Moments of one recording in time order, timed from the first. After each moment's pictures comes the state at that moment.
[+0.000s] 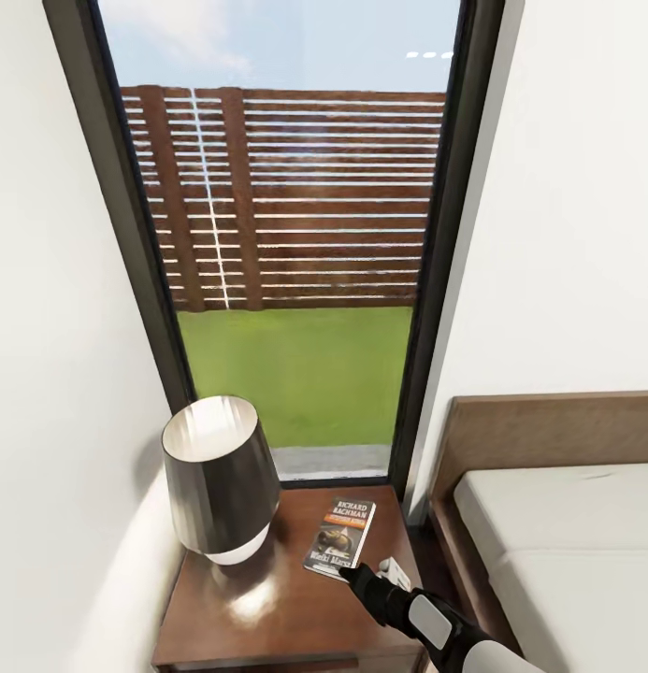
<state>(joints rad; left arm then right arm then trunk) -0.14 0.05 -0.37 -0.26 0.19 -0.18 0.14 -0.59 0.11 0.06 -0.18 -0.76 0.29 0.38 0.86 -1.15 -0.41</state>
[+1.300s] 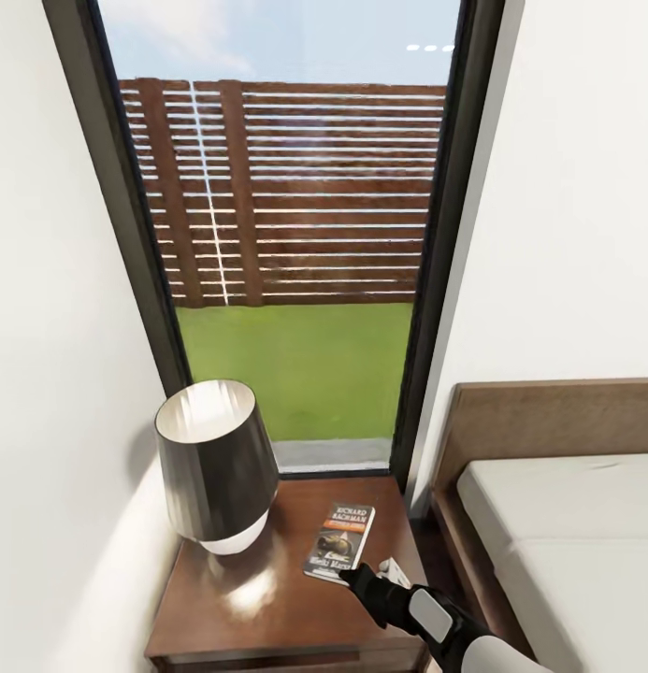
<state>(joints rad) -0.14 0.05 -0.37 -0.26 0.19 -0.18 0.14 -0.60 0.11 0.03 -0.19 -0.76 0.37 0.32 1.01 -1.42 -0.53</state>
